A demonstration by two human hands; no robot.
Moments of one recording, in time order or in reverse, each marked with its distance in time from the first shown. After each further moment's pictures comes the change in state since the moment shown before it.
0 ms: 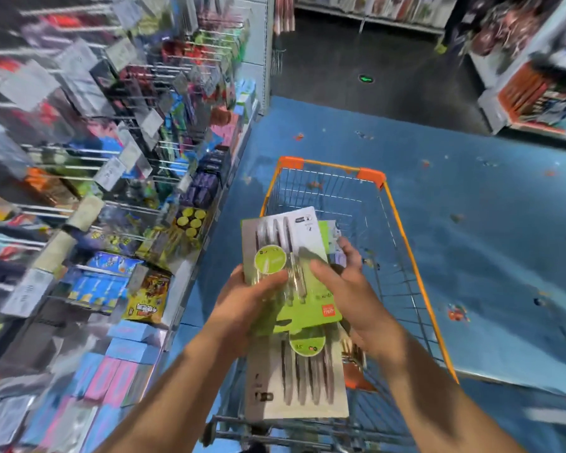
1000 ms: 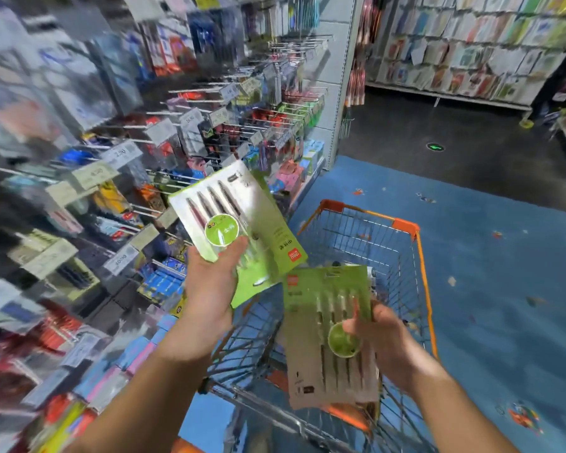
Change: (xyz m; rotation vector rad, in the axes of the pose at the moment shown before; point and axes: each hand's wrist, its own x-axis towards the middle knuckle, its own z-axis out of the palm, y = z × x) left_hand -0.096 0.035 0.023 -0.194 0.520 0.592; right_hand -0.055 -0.013 -0.092 -0.140 -0.377 -0.041
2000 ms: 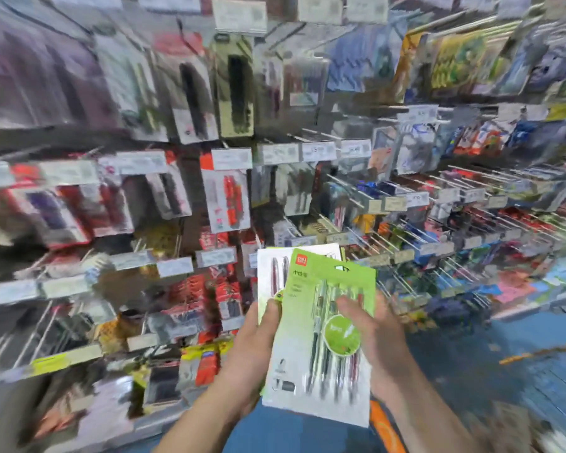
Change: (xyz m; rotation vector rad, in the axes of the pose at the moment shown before) left_hand -0.209 0.084 -0.296 0.085 0.354 -0.020; right_hand -0.110 -0.031 0.351 -0.029 -0.606 -0.199
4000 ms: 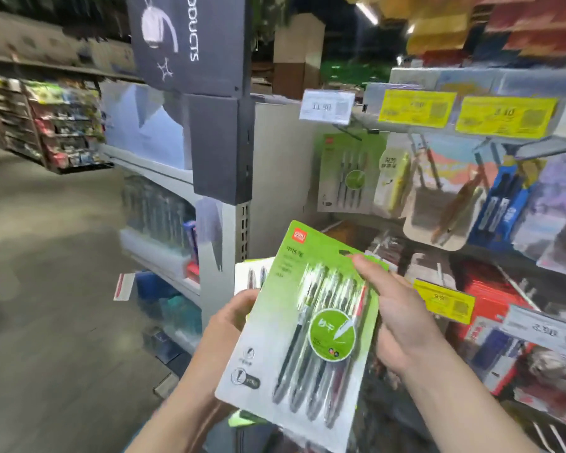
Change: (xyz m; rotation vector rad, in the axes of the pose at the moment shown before) left_hand -0.159 0.139 -0.681 -0.276 0.517 0.285; right_hand -0.049 0.020 0.742 0.239 -0.951 0.189
